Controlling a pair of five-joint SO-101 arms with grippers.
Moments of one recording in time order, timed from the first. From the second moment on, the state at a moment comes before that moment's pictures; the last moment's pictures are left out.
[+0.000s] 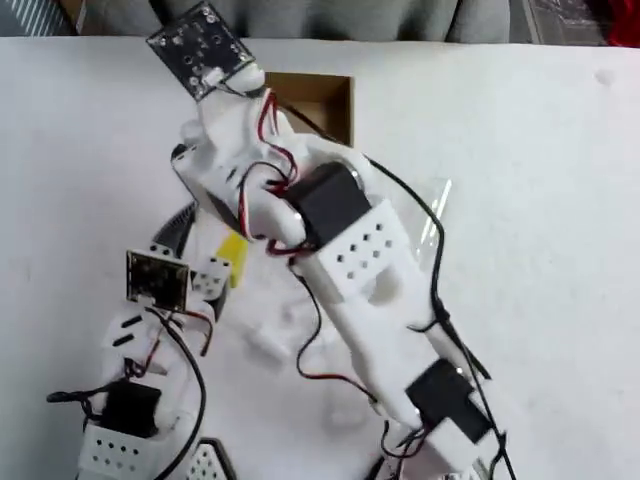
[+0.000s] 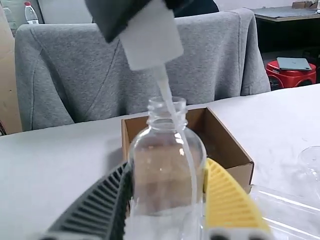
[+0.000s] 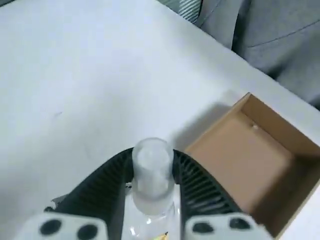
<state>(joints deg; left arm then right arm) 6.8 -97.5 87.7 28.7 -2.1 -43.4 1.0 -35.6 77.7 4.3</state>
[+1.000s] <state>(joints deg) 6.8 -97.5 87.7 28.7 -2.1 -44.0 6.1 -41.5 85.6 15.6</state>
